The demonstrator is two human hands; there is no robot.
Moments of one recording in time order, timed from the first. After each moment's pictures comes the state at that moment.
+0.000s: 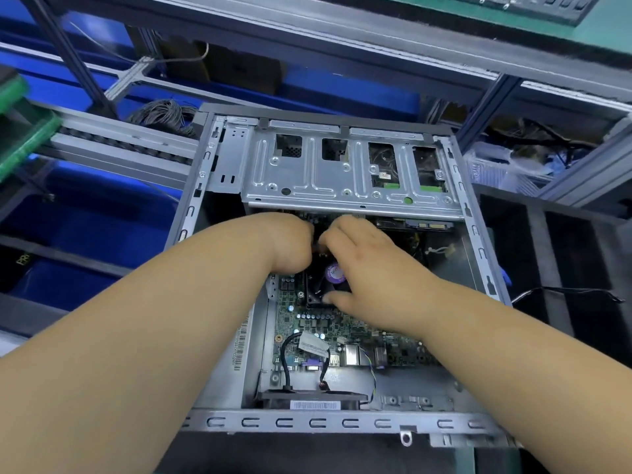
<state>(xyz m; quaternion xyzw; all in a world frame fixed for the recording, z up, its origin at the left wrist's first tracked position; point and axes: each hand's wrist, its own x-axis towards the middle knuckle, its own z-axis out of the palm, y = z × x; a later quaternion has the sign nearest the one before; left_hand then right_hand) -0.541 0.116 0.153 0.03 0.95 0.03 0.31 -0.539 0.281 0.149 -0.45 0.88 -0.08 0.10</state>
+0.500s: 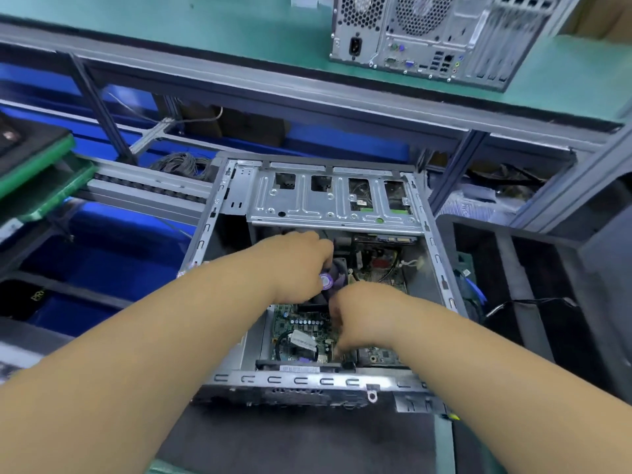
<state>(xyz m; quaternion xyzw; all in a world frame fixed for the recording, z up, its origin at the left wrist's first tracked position) -0.490 0.145 0.184 0.09 0.98 0.09 0.14 -0.506 0.294 0.161 -0.39 0.87 0.10 0.29</state>
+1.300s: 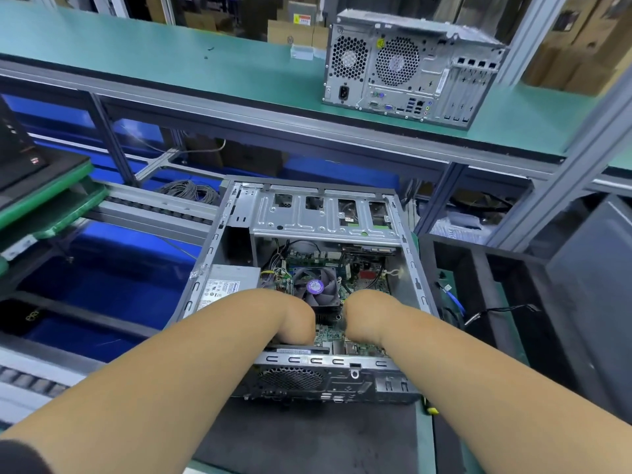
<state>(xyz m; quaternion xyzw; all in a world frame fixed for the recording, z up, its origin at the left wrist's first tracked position) -0.456 0.179 0.162 0.14 0.90 -0.02 0.42 -0.502 0.315 0.147 -0.29 0.92 0.12 0.25</state>
